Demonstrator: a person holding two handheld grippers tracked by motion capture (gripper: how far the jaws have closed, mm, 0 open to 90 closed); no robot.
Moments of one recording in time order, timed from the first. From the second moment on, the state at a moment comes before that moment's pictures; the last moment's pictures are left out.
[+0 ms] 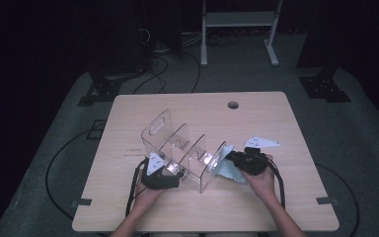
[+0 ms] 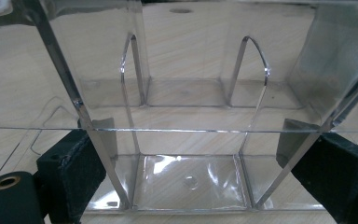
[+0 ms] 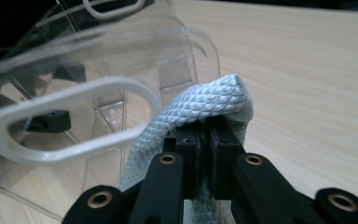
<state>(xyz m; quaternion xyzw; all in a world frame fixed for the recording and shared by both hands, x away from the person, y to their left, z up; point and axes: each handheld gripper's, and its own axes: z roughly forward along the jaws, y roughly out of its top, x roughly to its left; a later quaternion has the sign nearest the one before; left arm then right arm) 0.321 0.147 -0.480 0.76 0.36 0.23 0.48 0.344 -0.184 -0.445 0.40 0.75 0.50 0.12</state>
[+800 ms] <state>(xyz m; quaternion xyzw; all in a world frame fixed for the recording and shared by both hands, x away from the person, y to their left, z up) 0.320 0.146 -0.480 0.76 0.36 0.23 0.48 0.356 -0.196 -0.436 0.42 0.75 0.51 0.12</state>
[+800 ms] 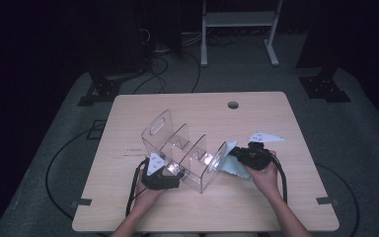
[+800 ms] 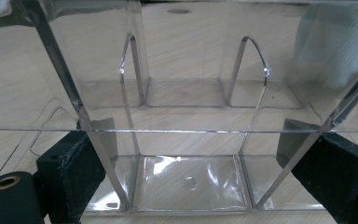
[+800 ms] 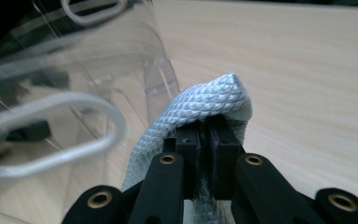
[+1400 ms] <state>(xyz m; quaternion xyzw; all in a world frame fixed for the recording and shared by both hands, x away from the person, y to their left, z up) 0.320 0.145 -0.480 0.76 0.36 0.24 0.48 0.355 -0.193 -0.388 0.39 0.73 0.55 0.13</state>
